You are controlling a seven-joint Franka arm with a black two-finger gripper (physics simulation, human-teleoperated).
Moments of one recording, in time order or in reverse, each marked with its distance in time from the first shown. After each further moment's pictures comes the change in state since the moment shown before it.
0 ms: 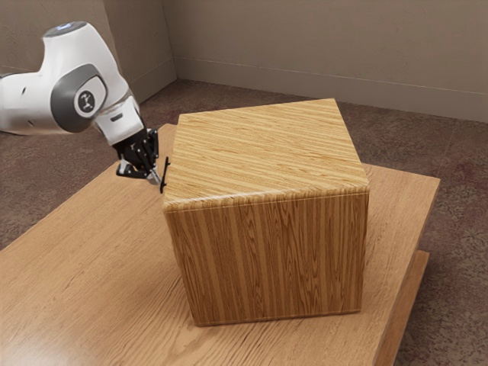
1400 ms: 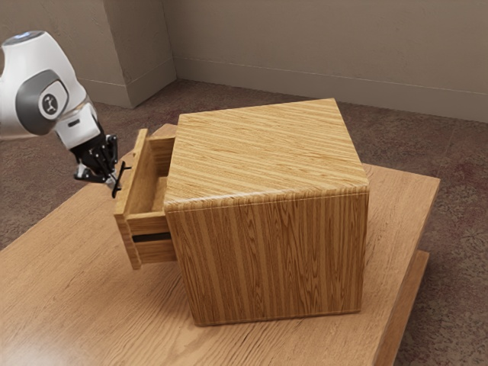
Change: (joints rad) arm 0.002 -0.024 0.160 -0.067 0.037 -0.016 0.114
